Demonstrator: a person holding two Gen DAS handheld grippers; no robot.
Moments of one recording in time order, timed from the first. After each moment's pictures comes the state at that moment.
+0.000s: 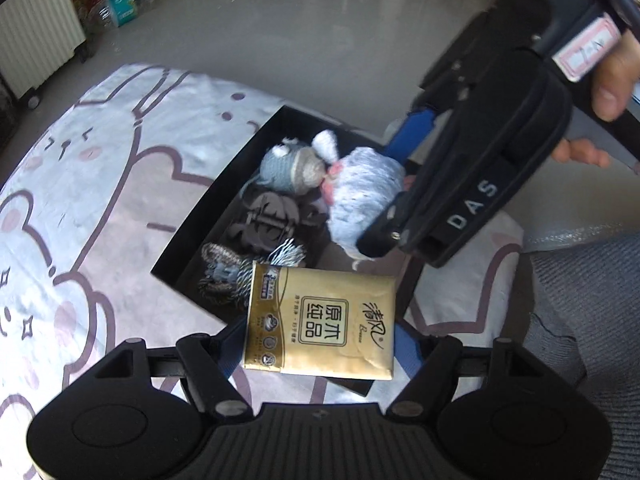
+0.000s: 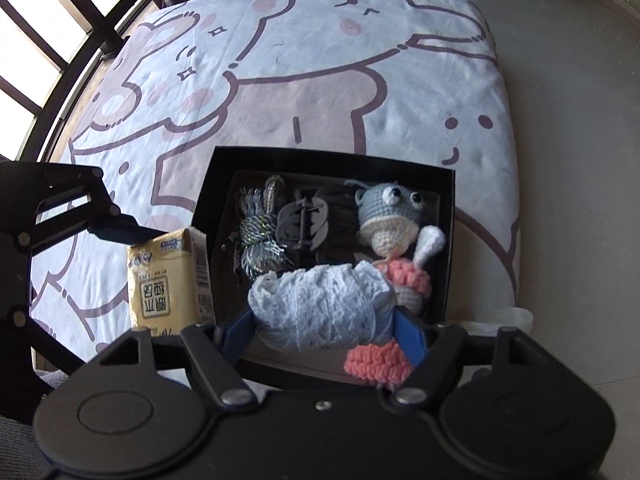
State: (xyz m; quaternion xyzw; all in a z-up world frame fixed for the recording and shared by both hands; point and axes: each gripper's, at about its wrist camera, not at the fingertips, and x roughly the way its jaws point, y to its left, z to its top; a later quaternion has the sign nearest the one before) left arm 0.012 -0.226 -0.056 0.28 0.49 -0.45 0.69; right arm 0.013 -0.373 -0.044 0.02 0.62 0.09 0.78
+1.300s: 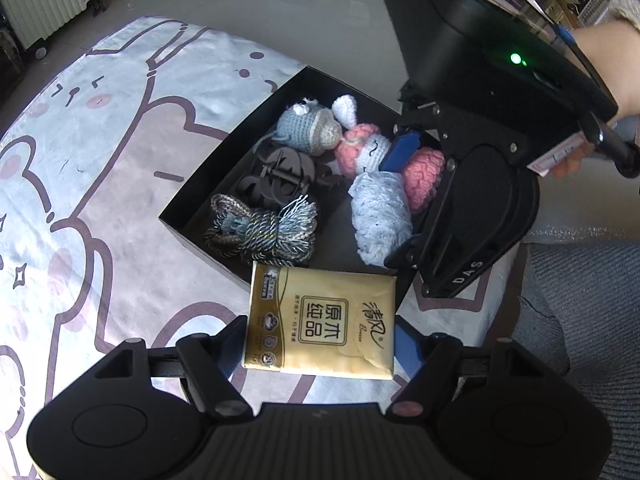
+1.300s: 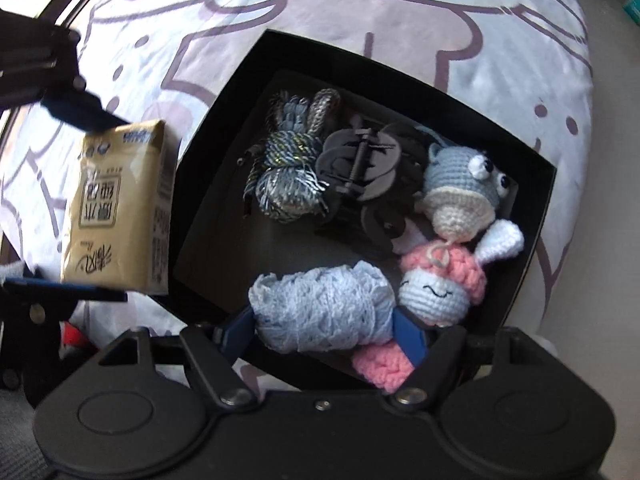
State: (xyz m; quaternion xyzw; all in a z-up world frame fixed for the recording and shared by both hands) left arm 0.018 -0.210 -0.060 0.26 0.54 -0.43 0.67; right arm 0.024 -0.326 -0.094 -0.13 0.68 0.18 0.70
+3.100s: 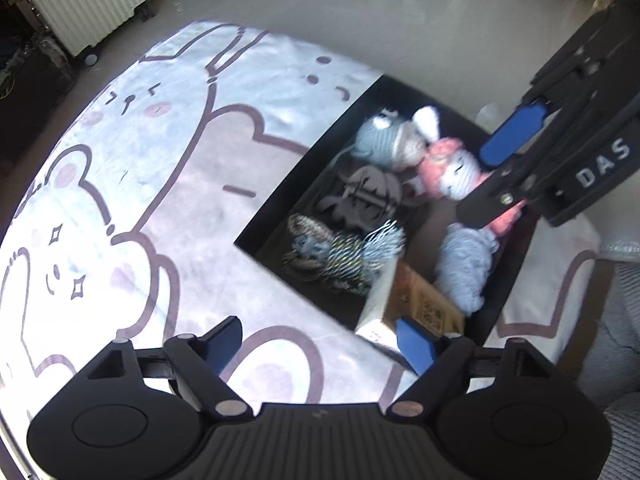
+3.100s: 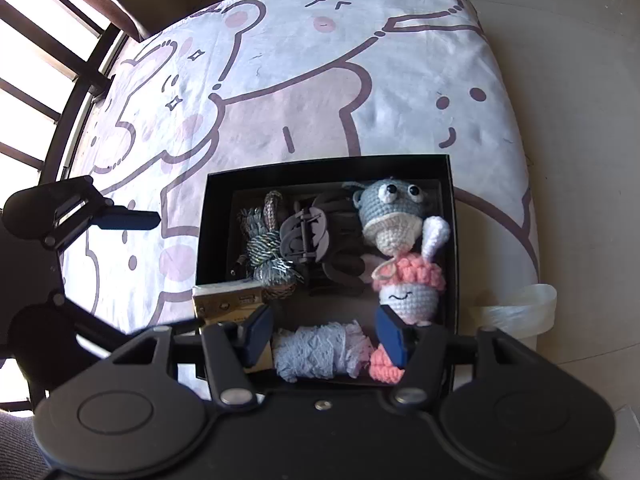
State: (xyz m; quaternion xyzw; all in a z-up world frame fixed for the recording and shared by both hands) left arm 0.043 -0.227 -0.070 0.31 0.52 -0.35 0.71; right arm 0.026 -0.390 -0.043 0.11 0.62 0.07 0.77
